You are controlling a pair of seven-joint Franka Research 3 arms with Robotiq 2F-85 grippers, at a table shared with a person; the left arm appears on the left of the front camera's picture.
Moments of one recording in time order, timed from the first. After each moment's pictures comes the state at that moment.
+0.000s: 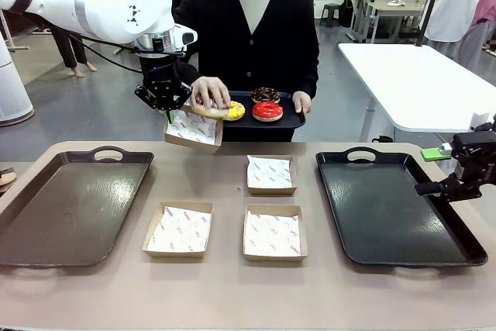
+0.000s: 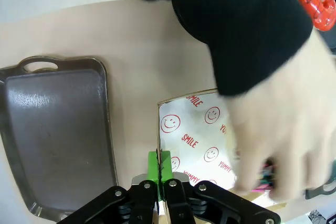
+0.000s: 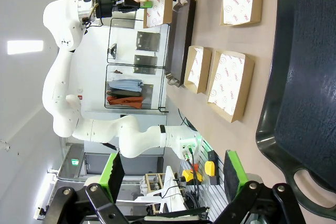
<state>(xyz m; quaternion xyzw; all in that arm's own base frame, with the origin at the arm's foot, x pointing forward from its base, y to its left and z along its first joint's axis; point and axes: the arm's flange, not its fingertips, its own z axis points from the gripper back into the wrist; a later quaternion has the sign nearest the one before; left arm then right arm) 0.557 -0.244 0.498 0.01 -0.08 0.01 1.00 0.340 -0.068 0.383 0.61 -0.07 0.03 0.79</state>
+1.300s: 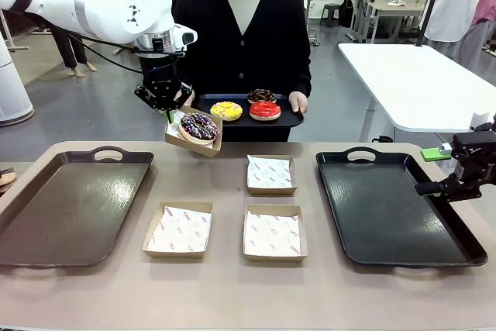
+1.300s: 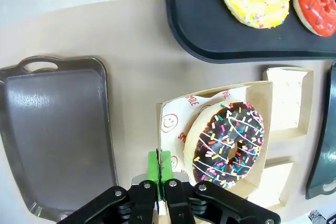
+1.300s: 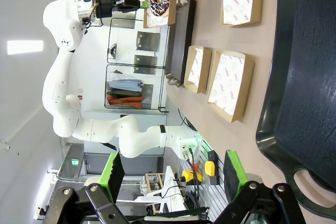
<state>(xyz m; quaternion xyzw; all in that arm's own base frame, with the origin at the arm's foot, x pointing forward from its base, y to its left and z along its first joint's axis) 0.557 -0.244 0.498 0.01 -0.08 0.01 1.00 0.340 -0.068 0.383 0.61 -0.07 0.03 0.79</state>
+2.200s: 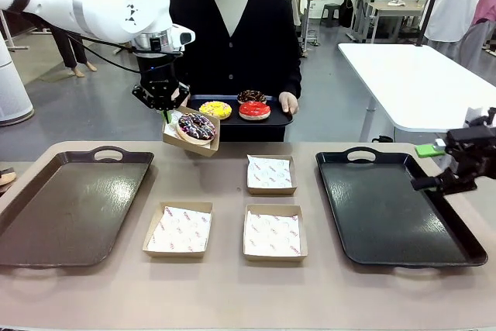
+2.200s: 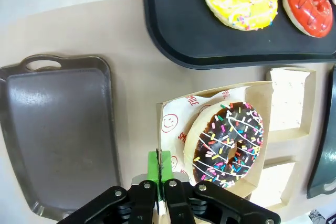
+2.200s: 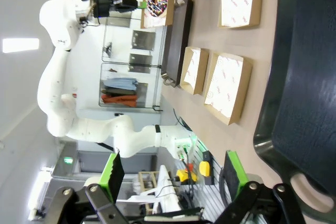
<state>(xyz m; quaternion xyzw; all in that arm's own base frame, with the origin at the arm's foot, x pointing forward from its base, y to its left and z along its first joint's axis) 0.560 -0.234 0.500 0.01 -0.08 0.01 1.00 0.355 -0.055 0.398 0.59 -0.07 0.05 0.80</state>
